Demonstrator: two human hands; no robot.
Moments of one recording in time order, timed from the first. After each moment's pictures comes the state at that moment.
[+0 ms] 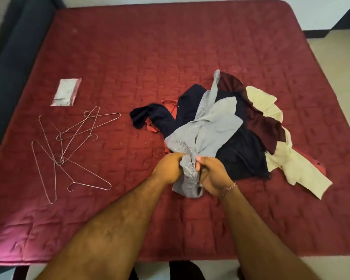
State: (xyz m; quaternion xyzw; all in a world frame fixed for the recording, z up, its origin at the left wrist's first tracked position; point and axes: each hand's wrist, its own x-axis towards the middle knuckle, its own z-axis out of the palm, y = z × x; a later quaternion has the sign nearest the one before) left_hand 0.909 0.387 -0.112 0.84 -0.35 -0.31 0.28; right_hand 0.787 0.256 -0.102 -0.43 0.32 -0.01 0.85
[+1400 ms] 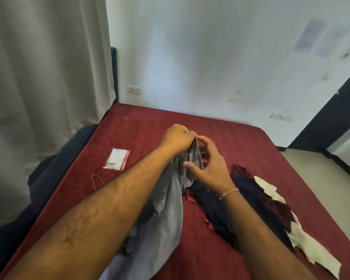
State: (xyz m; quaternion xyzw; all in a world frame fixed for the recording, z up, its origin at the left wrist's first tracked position) left_hand 1.136 0.663 0.227 0.81 -0.29 -0.12 0.50; right_hand 1.001 0.568 0.180 -0.86 0.08 -0.28 0.41
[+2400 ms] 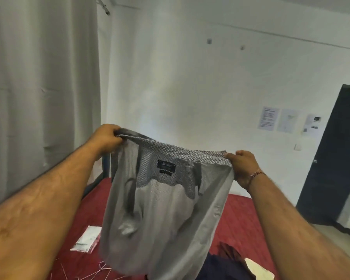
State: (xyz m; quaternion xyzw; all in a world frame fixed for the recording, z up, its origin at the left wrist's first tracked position) left_hand 1.178 0.676 0.424 0.83 -0.26 0.13 0.47; right_hand 0.938 0.323 0.412 -0.66 0.23 -0.36 0.61
